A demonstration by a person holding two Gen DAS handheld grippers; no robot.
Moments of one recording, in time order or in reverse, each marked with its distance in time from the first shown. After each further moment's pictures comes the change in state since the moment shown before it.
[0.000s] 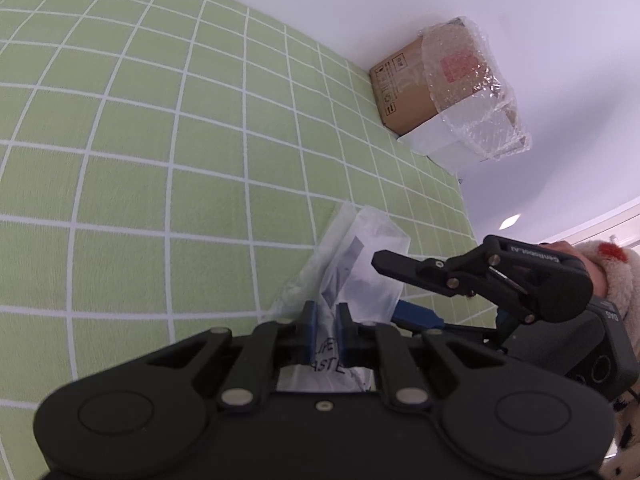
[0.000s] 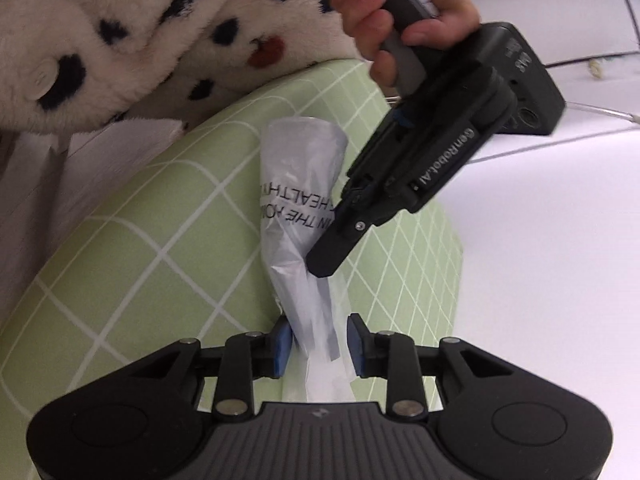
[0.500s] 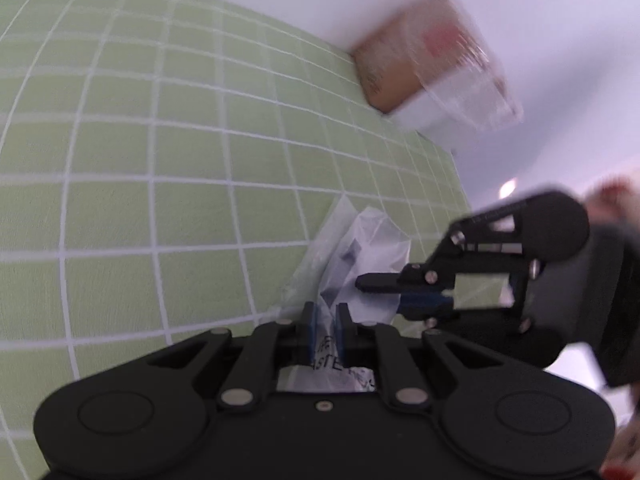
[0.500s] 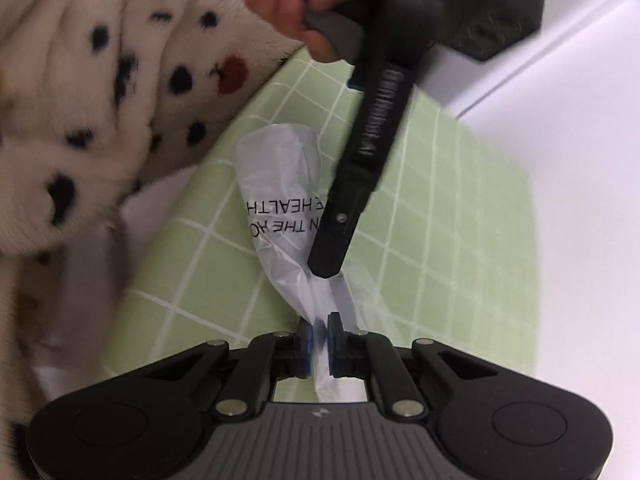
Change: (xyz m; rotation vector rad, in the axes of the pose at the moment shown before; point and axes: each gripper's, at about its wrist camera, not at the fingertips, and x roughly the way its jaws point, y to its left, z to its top) left arm 0.004 -0.020 0.007 0.190 0.096 0.022; right arm 0.006 -0.079 0.005 0.394 0.135 0.478
